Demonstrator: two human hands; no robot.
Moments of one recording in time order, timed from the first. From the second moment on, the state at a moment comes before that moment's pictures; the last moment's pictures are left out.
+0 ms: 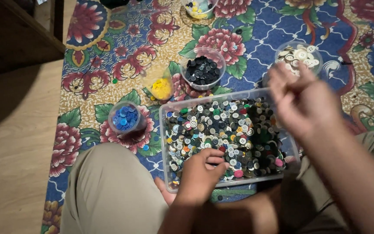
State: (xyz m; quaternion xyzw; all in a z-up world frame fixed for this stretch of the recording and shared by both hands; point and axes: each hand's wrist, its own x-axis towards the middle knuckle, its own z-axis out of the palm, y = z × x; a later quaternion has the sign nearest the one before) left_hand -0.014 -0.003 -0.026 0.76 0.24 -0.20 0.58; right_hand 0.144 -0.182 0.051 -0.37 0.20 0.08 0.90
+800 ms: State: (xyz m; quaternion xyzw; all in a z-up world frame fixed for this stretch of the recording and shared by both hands) left_hand -0.022 0.029 -0.018 0.89 0.20 -0.08 0.40; right_hand 0.056 -0.171 -0.009 -0.95 0.01 0.22 0.21
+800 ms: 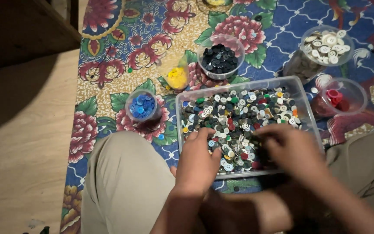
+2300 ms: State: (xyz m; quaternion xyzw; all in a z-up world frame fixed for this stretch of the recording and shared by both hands) left_hand 0.060 -0.033 -0.050 0.98 0.05 -0.04 0.19; right_hand 0.084 -0.241 -0.032 -0.84 0.00 0.31 0.44
